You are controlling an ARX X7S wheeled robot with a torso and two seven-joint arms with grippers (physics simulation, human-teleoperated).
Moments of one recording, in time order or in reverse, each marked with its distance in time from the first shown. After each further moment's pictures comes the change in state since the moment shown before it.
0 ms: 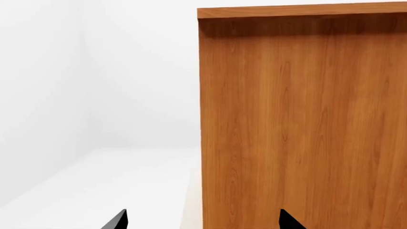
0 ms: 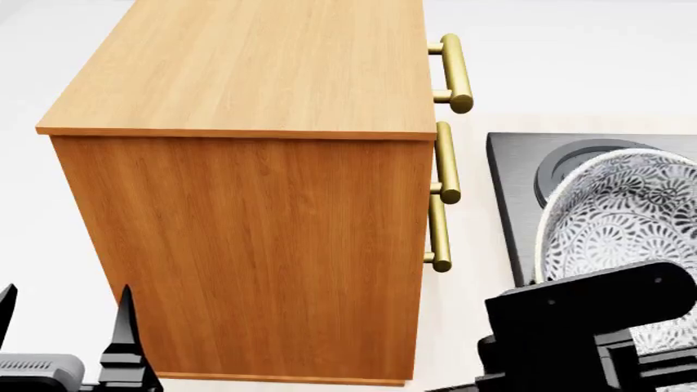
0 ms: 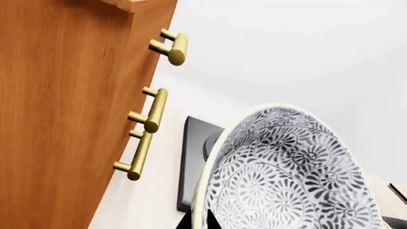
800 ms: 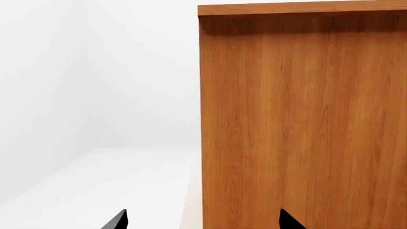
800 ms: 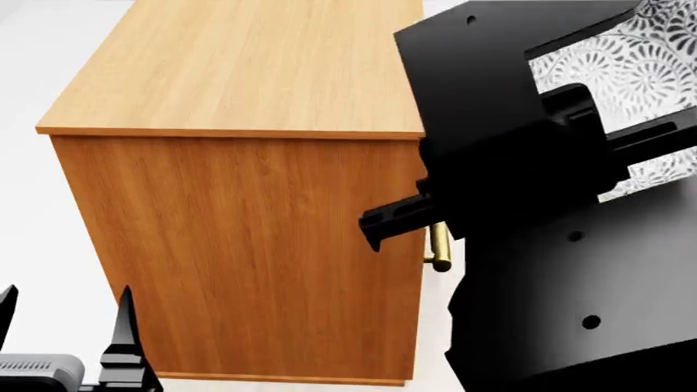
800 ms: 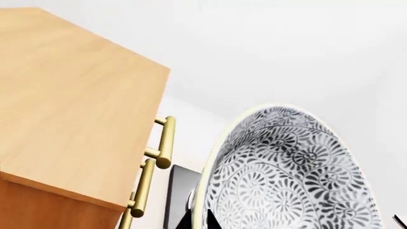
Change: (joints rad) left arm -0.002 -0.006 0.006 -0.006 -0.008 0.006 -0.005; right arm 0.888 -0.083 -0.495 0.414 0.696 -0.010 0.526
